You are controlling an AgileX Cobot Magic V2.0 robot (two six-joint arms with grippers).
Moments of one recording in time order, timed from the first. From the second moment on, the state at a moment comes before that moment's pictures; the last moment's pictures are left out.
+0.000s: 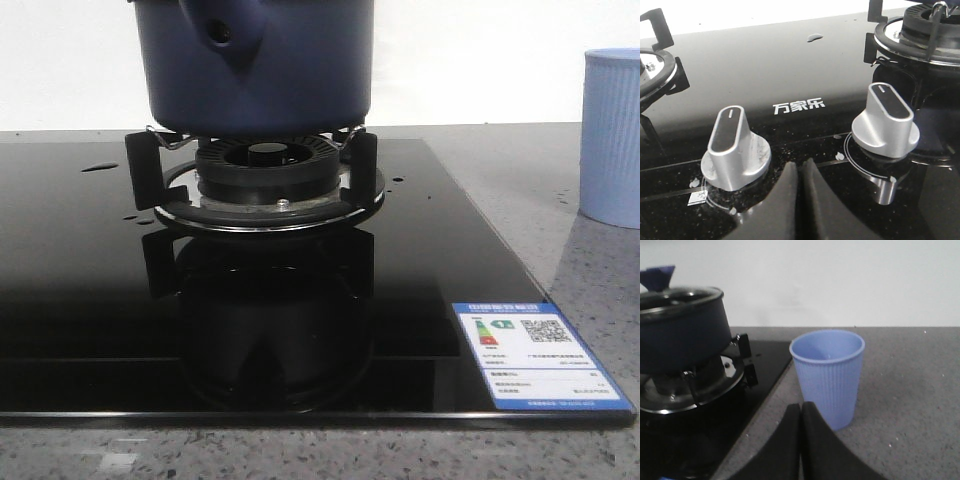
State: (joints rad) left arm -0.17 0.00 0.00 -0.08 0.33 0.16; right arm 0.25 0.07 -0.27 -0.13 0.37 0.19
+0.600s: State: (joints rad) left arm -0.17 0.00 0.00 -0.08 0.33 0.16; right arm 0.09 -0.01 0.01 -0.15 0.33 0.19
